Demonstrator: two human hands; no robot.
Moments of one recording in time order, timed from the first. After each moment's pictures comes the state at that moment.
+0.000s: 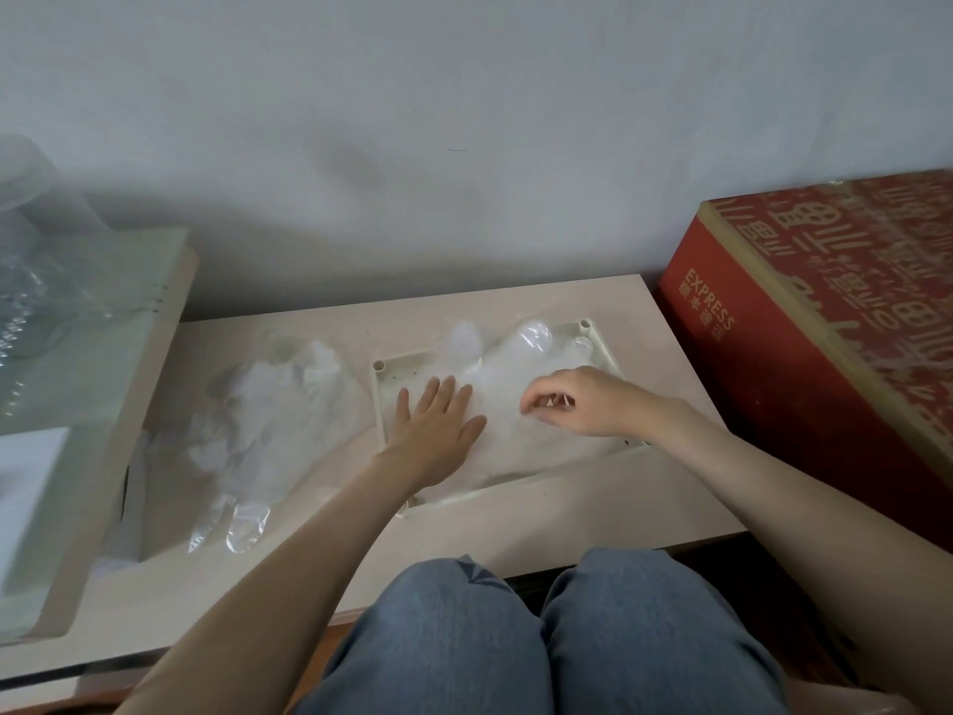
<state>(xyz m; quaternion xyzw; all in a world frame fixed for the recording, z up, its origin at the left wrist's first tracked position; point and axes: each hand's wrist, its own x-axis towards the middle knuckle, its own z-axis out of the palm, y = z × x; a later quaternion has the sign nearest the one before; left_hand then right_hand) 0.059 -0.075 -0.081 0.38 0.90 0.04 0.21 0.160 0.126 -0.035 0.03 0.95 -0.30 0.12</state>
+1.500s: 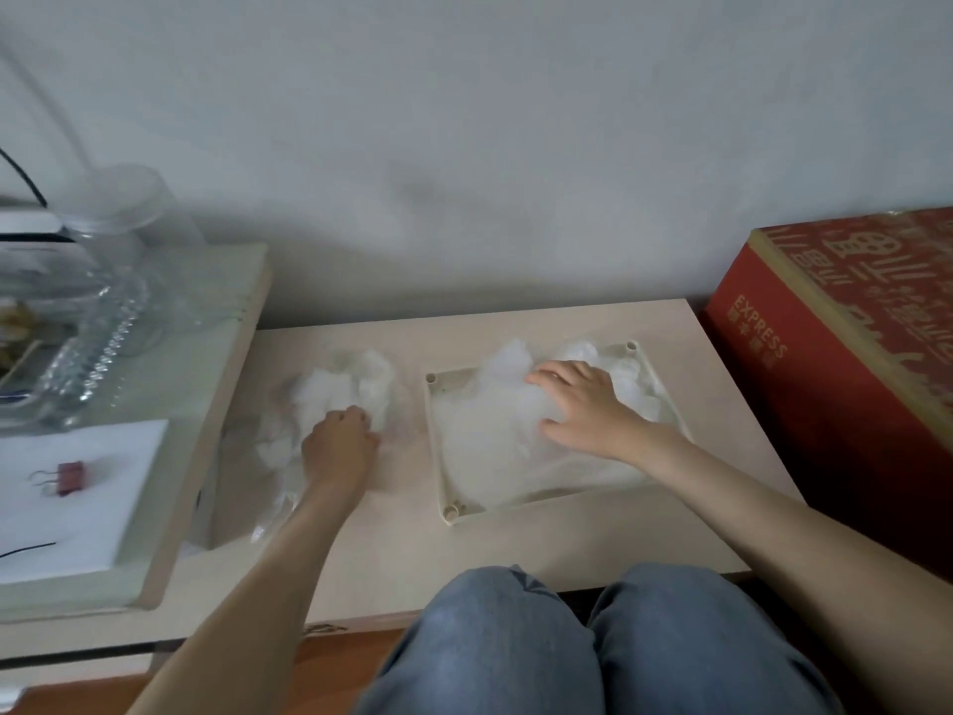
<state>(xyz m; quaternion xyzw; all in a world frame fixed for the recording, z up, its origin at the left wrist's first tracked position) -0.005 -0.187 -0.092 0.11 0.99 0.09 0.07 0.126 0.077 -0.042 0.06 0.99 -0.14 0.05</state>
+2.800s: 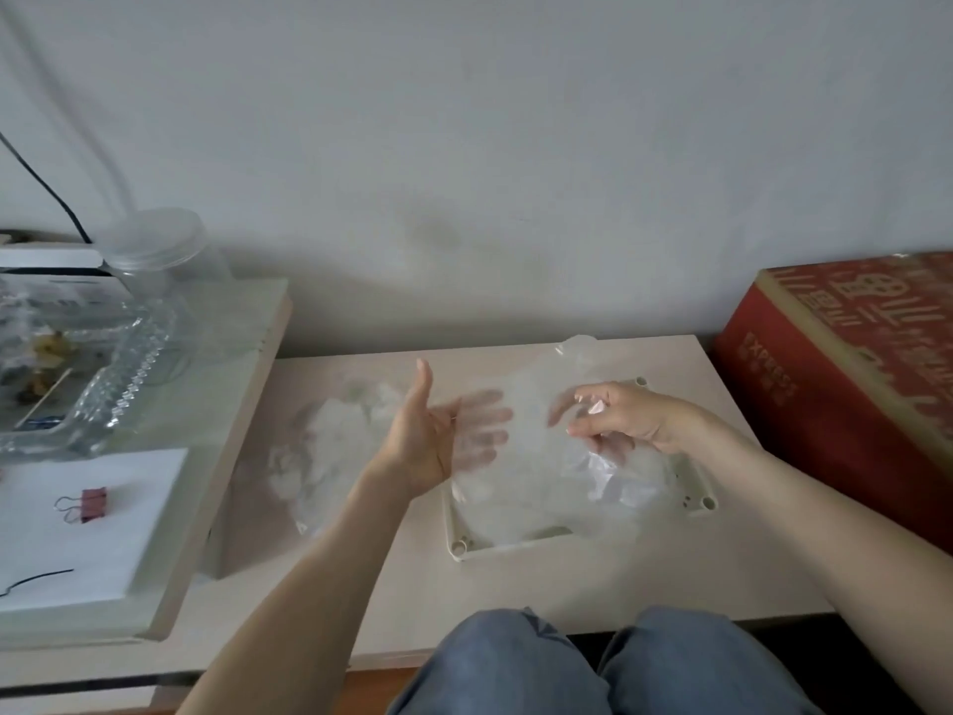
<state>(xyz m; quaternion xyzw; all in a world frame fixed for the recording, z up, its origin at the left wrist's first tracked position) 0.018 -0.119 -0.018 0.03 0.46 0.73 0.50 0.121 0.117 0.008 0.10 0.80 -0.55 0.20</state>
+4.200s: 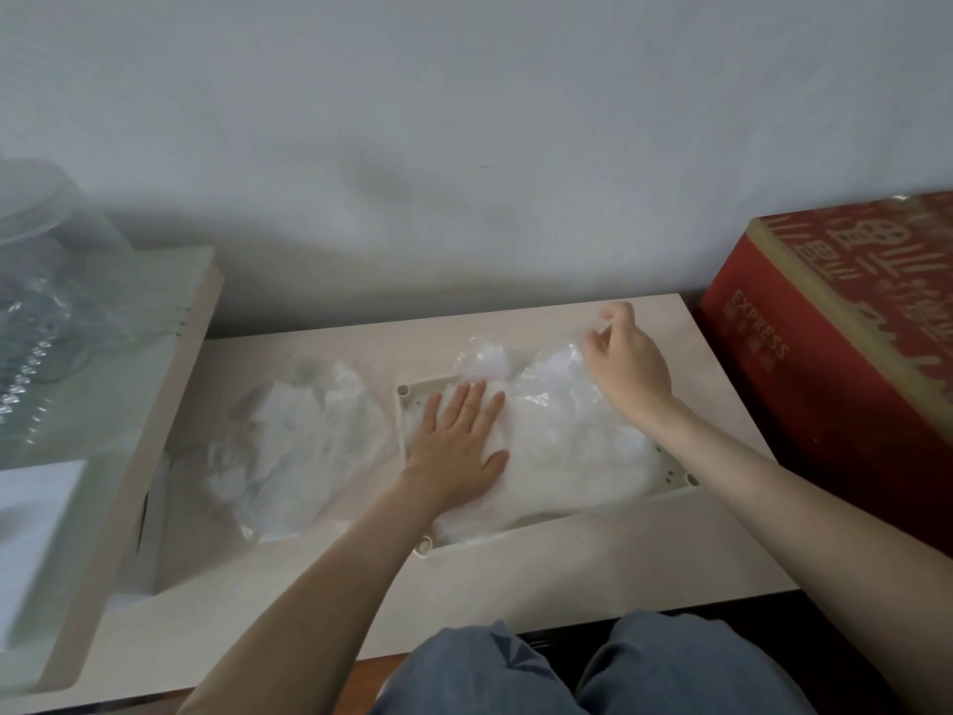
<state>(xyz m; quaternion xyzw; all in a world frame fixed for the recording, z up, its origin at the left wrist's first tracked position) 0.037 -0.070 -0.100 0.44 0.89 -0.03 0.10 0.100 0.136 -0.039 0.33 0.88 -0.32 -0.15</state>
